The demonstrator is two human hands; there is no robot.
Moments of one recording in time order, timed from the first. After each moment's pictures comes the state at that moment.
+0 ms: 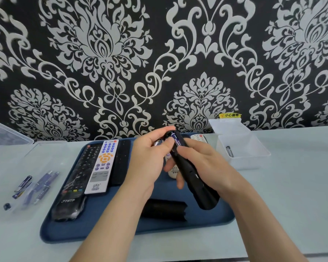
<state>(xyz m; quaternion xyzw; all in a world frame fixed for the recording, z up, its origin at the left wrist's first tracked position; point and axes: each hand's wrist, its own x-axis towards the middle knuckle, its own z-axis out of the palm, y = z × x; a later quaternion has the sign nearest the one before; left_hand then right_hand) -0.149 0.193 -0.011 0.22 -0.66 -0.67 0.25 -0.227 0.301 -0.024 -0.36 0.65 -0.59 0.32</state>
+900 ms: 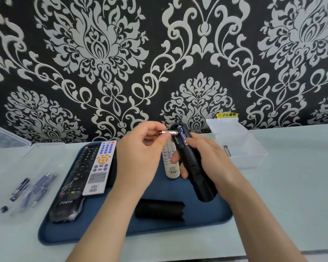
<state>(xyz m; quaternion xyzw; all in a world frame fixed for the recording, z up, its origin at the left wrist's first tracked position) -0.149 0.181 -0.017 0.18 -0.78 -0.43 0.42 -0.232 0.302 -0.025 -0.28 0.61 -0.67 0.31</state>
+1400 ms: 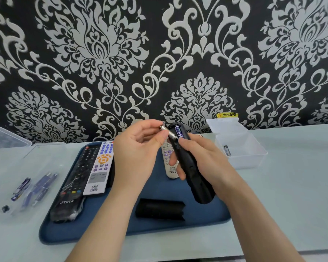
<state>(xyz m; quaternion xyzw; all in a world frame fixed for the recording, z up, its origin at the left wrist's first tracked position) -0.147 0.183 -0.012 0.18 -0.70 -0.55 0.42 -0.227 0.301 -0.024 -0.30 0.61 -0.66 0.31</state>
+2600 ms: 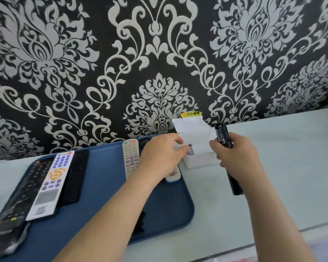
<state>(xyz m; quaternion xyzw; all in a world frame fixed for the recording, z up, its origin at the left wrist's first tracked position) -0.248 0.236 -0.042 0.14 -0.95 -0.26 0.12 -0.307 0.396 -0.049 -0.08 0.87 -0.49 0.00</state>
